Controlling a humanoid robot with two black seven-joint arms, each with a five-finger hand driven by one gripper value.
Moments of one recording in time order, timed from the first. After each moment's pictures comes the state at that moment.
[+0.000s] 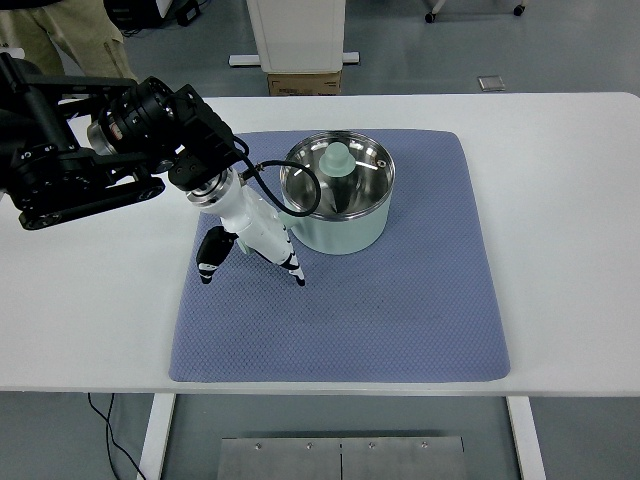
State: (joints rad) left arm -1.60 0.38 0.27 -1.22 1.77 -0.60 -0.53; right arm 0.01 0.00 0.49 0.10 -0.43 -0.02 0.06
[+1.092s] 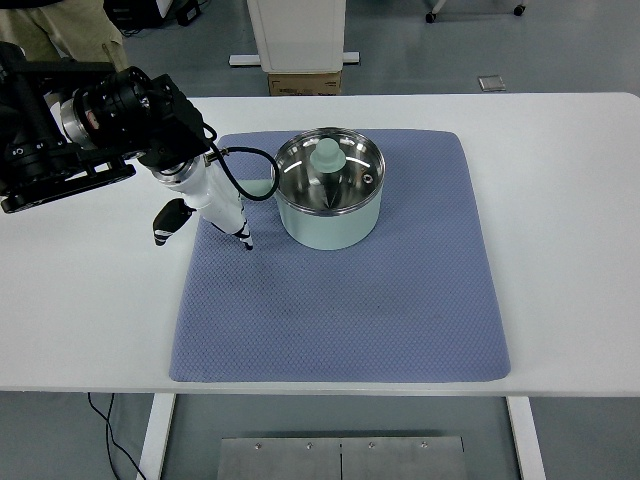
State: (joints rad) left arm -1.64 0.38 0.38 -1.11 1.97 -0.51 -0.53; right arm 0.01 0.00 0.49 0.10 -0.43 -0.02 0.06
